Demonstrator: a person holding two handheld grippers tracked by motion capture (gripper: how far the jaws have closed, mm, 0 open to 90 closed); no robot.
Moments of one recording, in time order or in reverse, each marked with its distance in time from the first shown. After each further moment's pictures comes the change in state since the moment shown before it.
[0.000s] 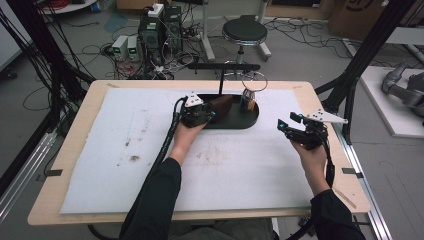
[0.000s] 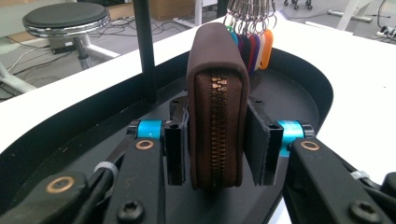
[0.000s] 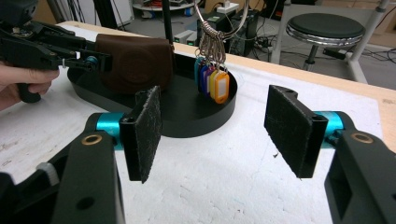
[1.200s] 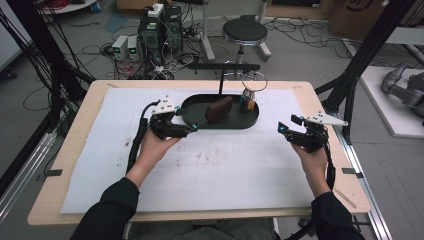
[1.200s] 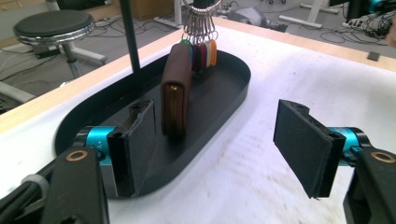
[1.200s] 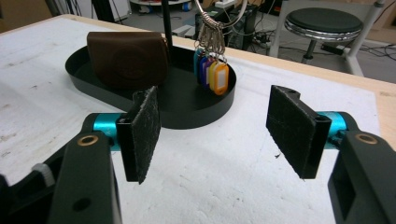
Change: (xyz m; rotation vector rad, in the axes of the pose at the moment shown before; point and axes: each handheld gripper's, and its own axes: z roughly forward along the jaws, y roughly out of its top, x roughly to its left) left arm -0.018 0.021 -0.127 0.016 -0.078 0.047; right arm 0.002 -0.005 -0.003 0.017 -0.008 0.000
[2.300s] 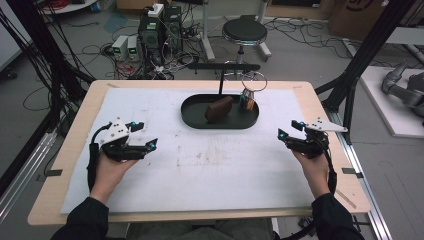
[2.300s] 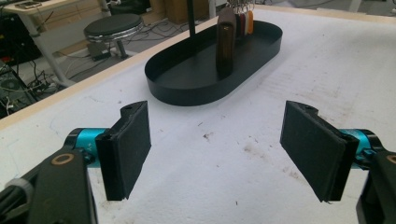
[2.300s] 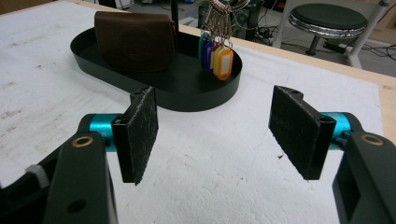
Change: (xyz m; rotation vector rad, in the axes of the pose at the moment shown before) left arm 0.012 -0.064 -0.102 -0.018 0.142 0.055; right arm 0.005 -0.013 -0.008 0.028 0.000 -0.036
